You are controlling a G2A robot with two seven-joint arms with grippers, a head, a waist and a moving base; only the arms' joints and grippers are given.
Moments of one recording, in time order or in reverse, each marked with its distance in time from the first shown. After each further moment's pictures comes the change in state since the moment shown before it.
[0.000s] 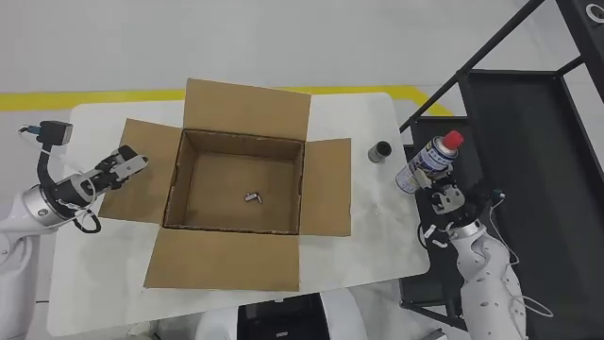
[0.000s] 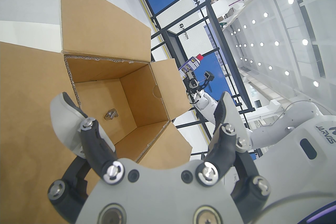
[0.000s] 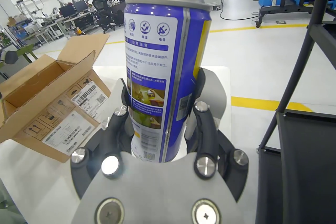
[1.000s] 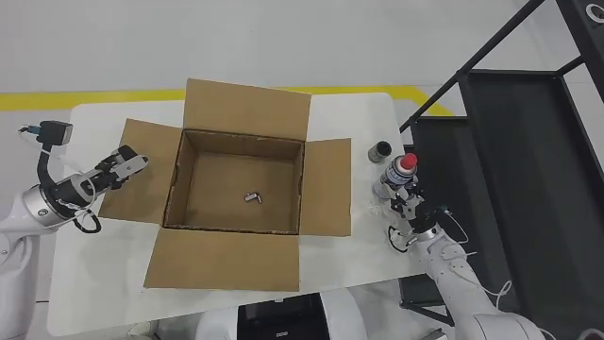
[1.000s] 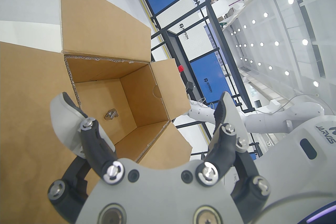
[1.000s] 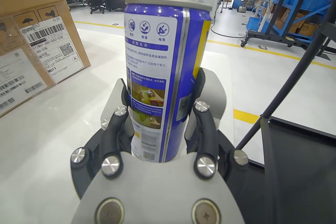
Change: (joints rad) left arm 0.000 0.000 0.000 0.000 0.000 0.000 0.000; right arm 0.405 0.084 -0.347 0.897 -0.533 0.426 -0.836
